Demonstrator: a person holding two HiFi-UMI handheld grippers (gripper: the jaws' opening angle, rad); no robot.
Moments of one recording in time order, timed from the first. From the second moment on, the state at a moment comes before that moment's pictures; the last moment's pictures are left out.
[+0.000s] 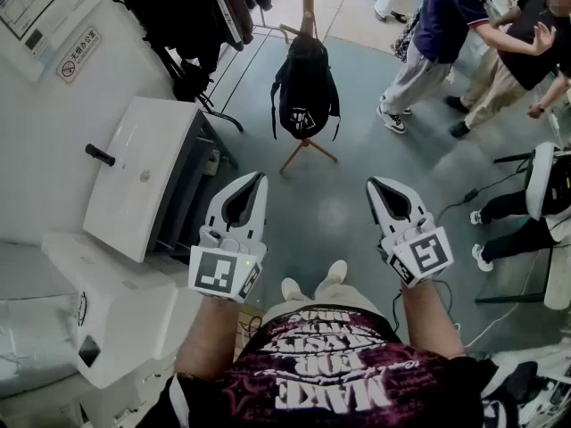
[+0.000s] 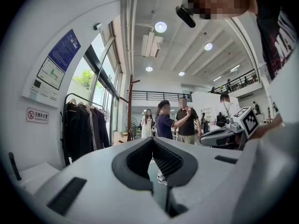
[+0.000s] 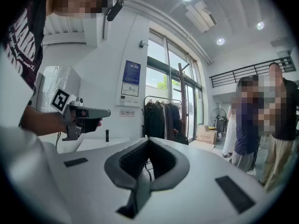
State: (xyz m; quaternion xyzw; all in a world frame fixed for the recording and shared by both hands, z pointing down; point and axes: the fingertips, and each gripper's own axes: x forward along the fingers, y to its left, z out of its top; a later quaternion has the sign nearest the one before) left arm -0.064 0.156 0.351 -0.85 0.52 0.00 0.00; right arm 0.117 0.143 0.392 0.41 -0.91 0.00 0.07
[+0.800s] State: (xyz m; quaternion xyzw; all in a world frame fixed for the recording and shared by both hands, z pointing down) left arm -0.114 0.200 0.358 -0.84 0.54 0.00 0.00; right arm 0.095 0.191 0.388 0.42 -0.90 0.01 0.07
